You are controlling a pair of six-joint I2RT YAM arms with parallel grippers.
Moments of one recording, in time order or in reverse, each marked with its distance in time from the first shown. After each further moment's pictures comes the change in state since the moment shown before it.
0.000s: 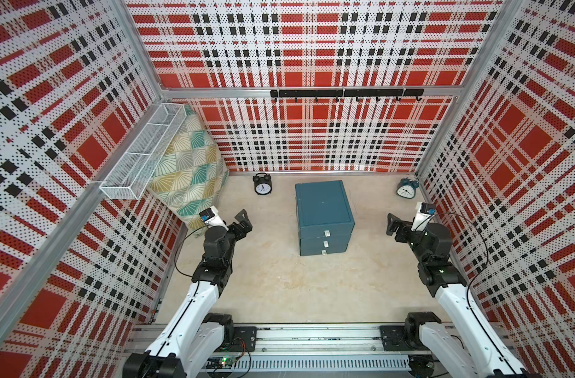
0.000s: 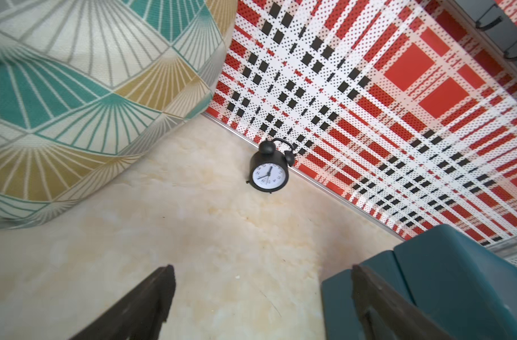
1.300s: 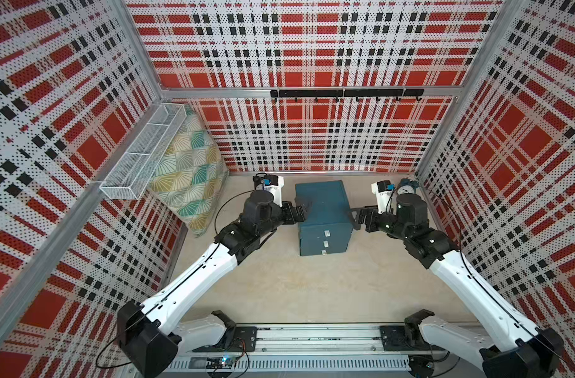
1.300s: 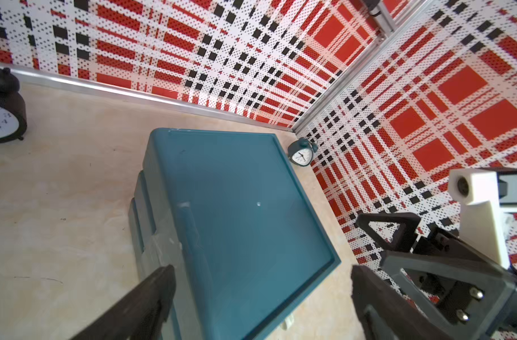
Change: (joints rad) left arm -0.546 0.276 0.658 -0.452 0.211 -0.052; right arm 0.394 0.208 0.503 -0.407 -0.277 0.121
